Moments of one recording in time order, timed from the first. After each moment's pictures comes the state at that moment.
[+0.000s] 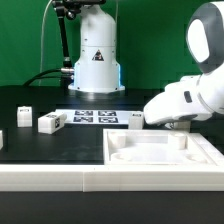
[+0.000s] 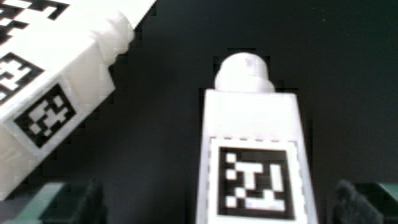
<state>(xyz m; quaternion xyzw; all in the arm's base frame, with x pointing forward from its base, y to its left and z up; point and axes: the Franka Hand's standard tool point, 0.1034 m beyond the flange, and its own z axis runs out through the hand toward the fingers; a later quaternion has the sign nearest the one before) 0.397 0.156 0.009 0.88 0.13 -0.45 0.05</state>
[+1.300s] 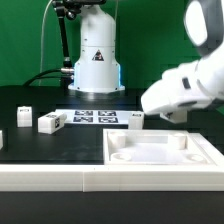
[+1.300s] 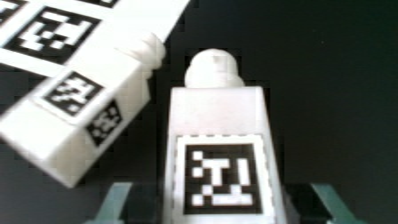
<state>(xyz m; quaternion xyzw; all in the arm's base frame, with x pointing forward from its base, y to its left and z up) 0.420 0.144 0.056 0.89 0.14 -0.44 0.03</state>
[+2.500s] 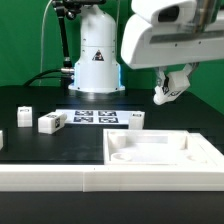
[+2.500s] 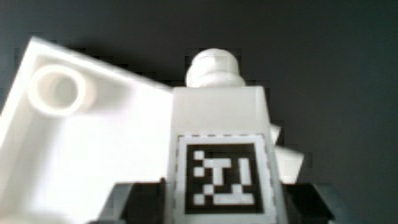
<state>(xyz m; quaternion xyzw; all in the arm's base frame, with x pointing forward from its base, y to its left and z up) 0.519 0.103 0.118 0.98 0.17 -0.10 -0.01</state>
